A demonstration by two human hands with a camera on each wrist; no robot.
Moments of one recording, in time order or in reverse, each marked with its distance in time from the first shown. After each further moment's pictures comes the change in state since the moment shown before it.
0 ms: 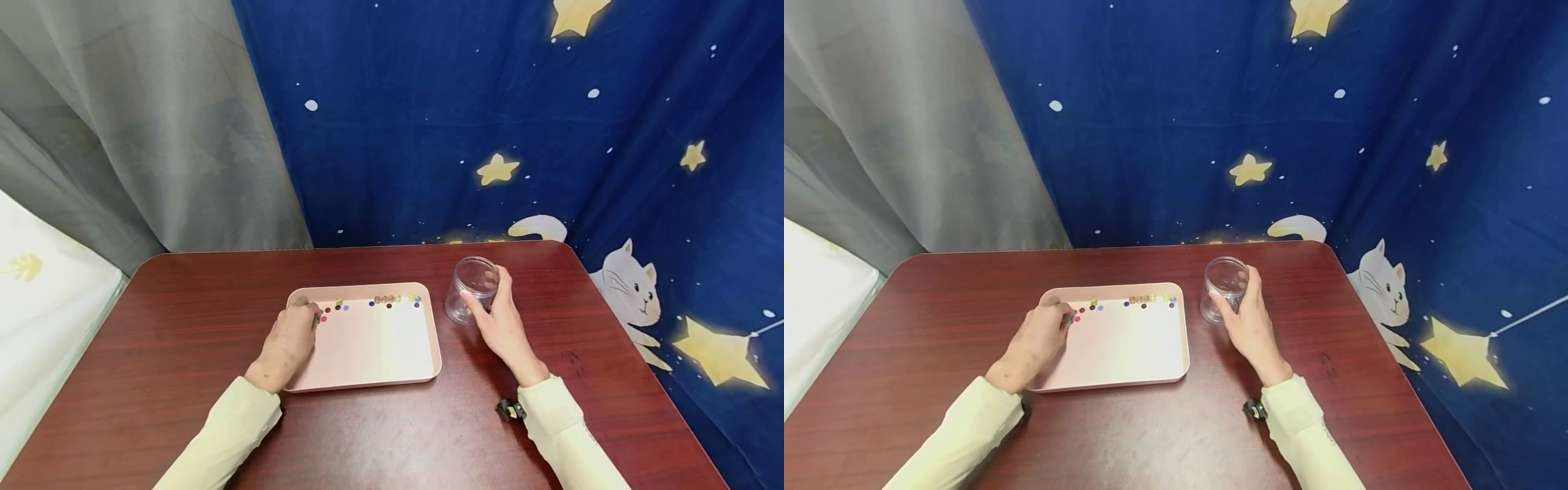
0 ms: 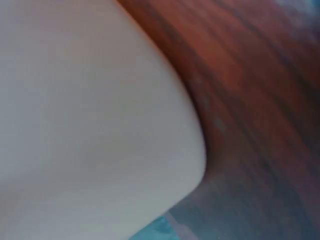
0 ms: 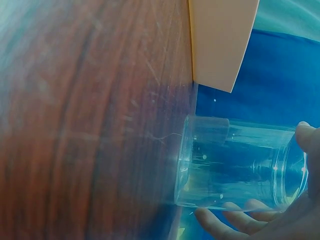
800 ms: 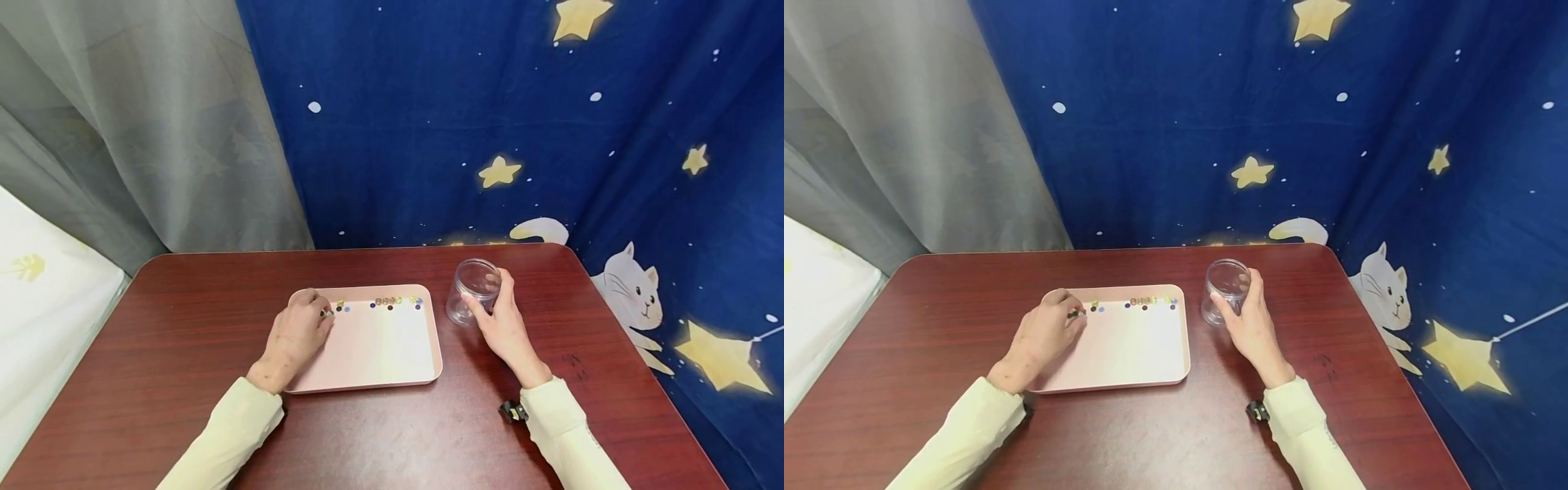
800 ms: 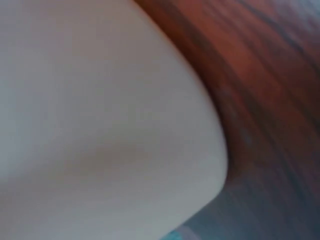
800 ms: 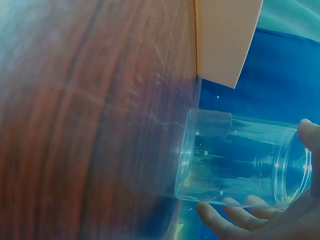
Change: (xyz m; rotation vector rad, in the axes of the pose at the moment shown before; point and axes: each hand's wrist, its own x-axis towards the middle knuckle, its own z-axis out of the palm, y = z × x) left_hand 0.005 0.007 0.002 0.018 0.150 0.116; right_hand 0.001 0.000 0.000 -0.007 -0.008 0.010
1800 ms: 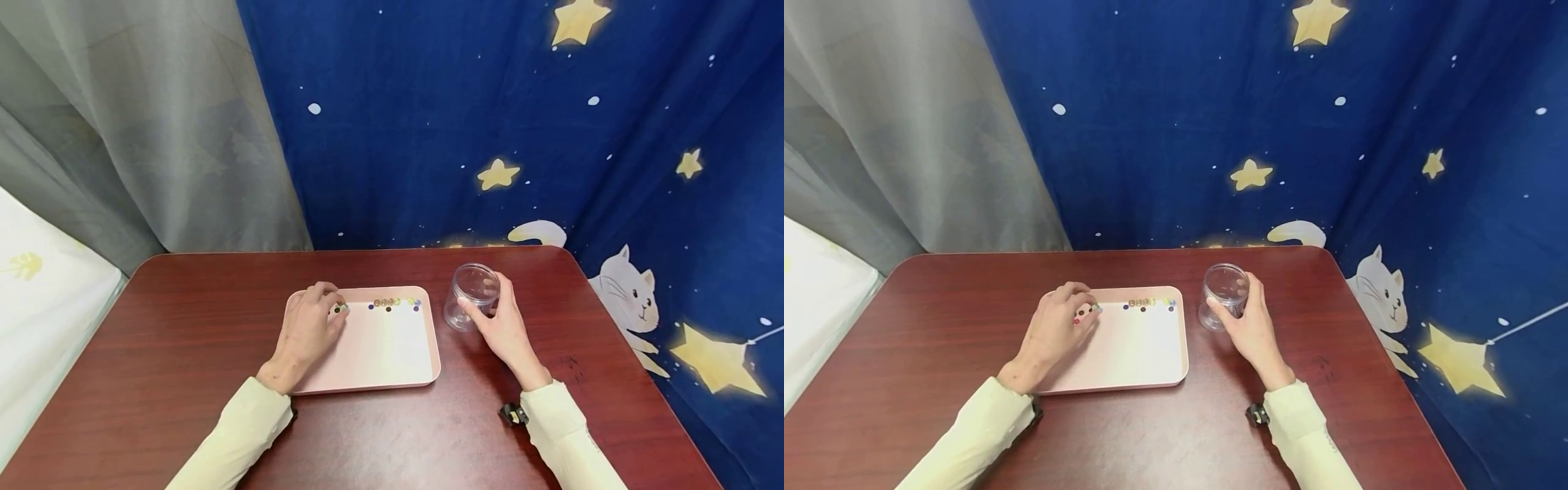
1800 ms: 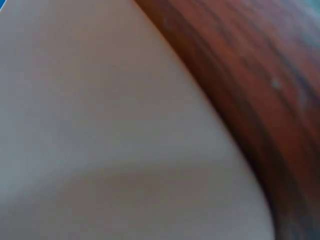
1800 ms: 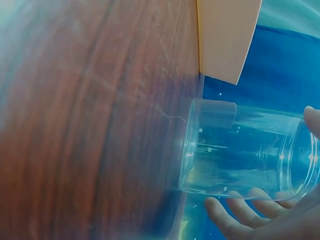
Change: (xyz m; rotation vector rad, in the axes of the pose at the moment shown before) left_hand 0.010 0.016 0.005 -0.032 0.120 0.117; right_hand -0.003 -0.003 -0.007 -0.003 -0.027 0.085
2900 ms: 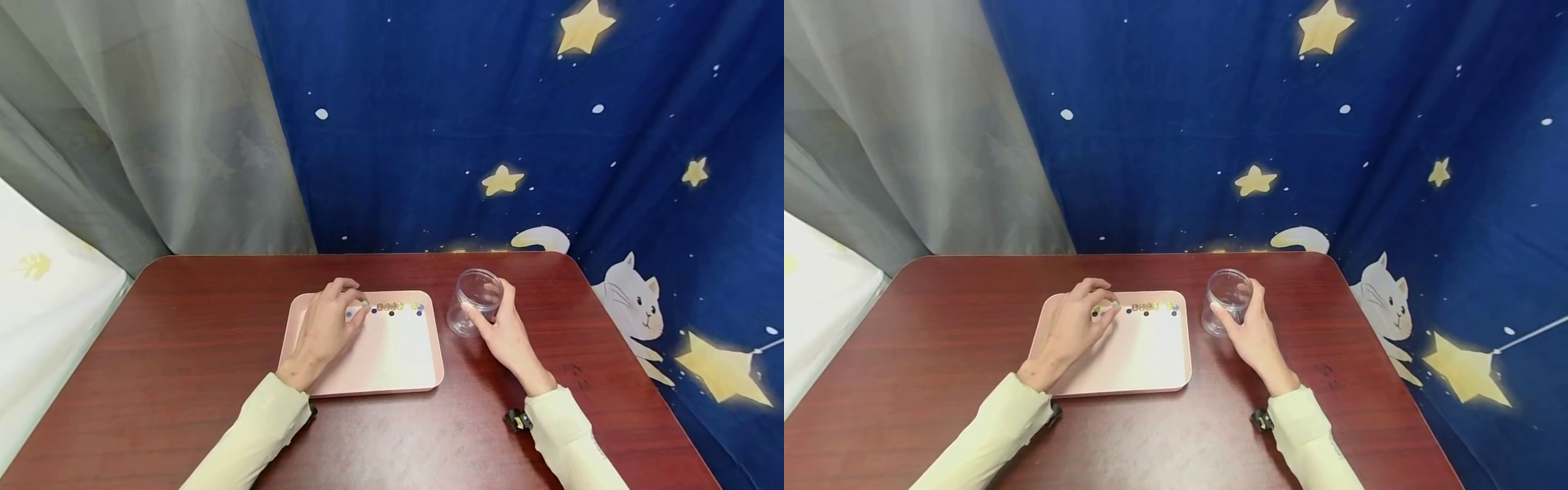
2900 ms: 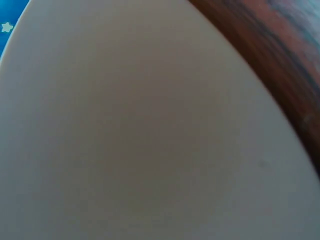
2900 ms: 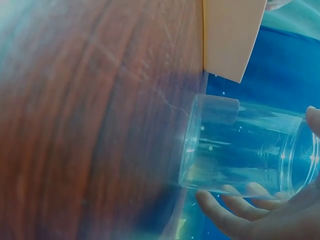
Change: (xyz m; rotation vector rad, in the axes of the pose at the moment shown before) left_hand 0.016 0.023 0.003 -0.157 -0.031 -0.040; right_hand 0.002 0.005 0.003 0.015 -0.033 -0.058
